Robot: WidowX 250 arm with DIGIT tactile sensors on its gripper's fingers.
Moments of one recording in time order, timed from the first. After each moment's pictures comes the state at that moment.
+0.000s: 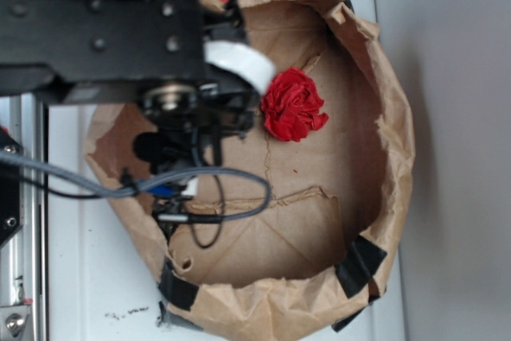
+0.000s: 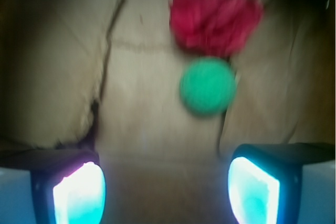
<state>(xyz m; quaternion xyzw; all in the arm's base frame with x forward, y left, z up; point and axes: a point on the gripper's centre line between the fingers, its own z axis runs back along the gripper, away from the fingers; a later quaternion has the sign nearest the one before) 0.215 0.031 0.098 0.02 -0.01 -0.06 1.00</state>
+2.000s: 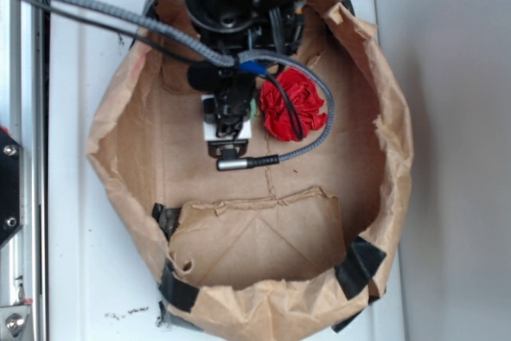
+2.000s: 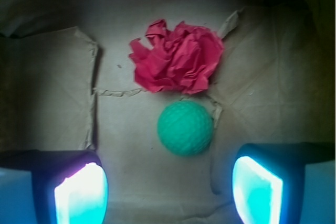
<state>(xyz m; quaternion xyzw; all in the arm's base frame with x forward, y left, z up) 0.254 0.064 0.102 -0.08 -0.02 0.02 1.00</state>
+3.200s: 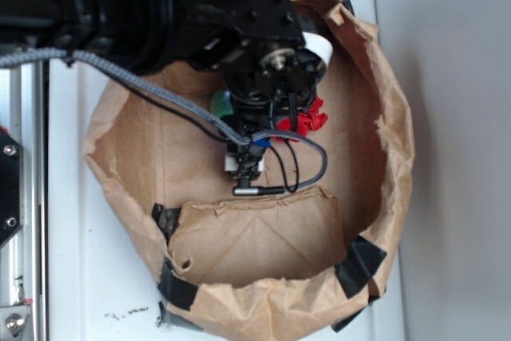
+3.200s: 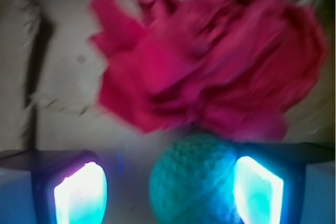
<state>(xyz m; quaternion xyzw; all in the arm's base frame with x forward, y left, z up) 0.265 0.042 0.043 -0.05 -0.01 -0.03 1.00</state>
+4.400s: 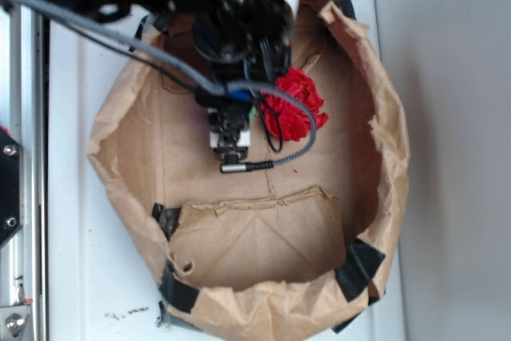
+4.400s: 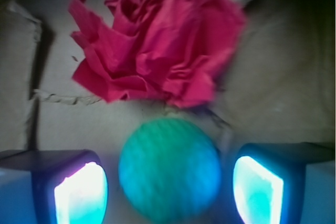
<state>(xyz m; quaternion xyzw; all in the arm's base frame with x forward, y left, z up) 0.264 0.060 0.038 -0.05 -0.03 -0.01 1.00</state>
